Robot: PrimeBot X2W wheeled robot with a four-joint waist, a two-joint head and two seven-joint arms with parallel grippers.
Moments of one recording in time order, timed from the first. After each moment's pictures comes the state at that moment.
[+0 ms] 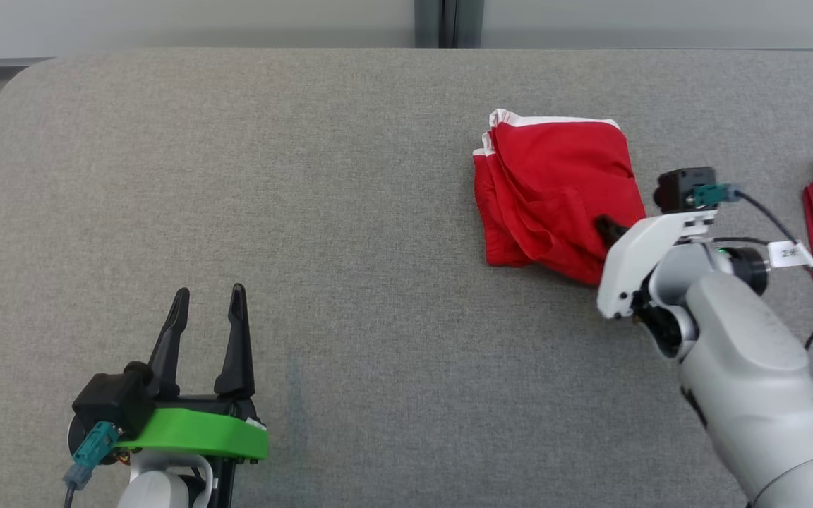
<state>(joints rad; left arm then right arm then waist) -0.11 0.05 -0.10 0.17 -0.36 -0.12 -0.26 -0.71 -0.19 0.31 0.85 0.49 0.13 0.15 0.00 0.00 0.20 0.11</state>
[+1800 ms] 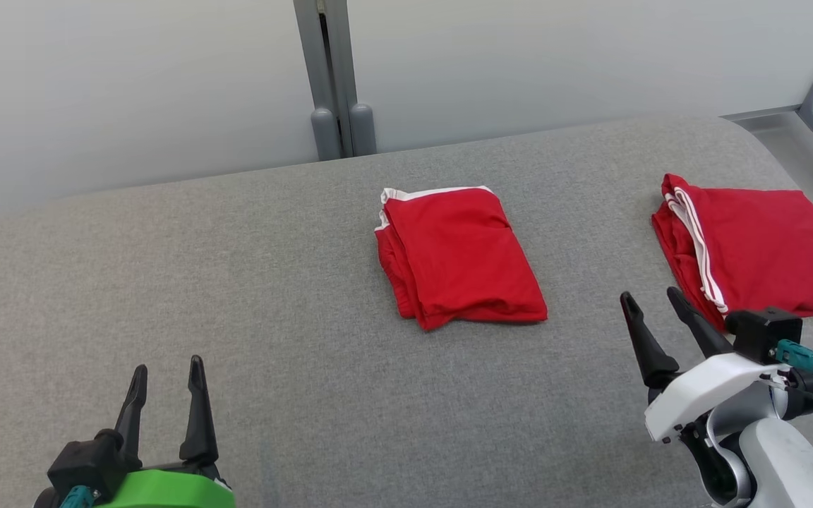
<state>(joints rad) 0.03 0.05 0.01 0.19 -0.30 -0.09 -0.26 -0.18 -0.25 0.19 0.30 0.47 0.13 -0.10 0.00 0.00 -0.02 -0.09</state>
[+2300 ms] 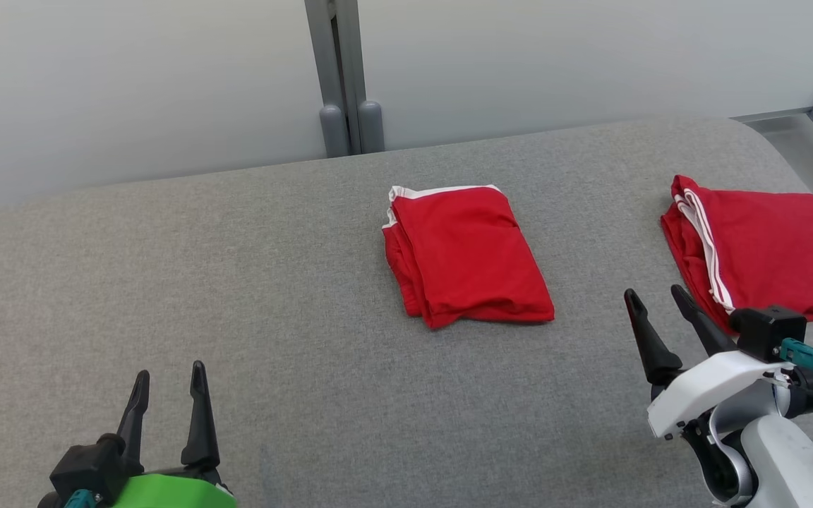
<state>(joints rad) 0.04 0.05 0.00 0.20 -0.30 -0.10 -0.26 -0.19 -0.26 0.20 0.32 0.49 0.13 -0.12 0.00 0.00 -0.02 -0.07</state>
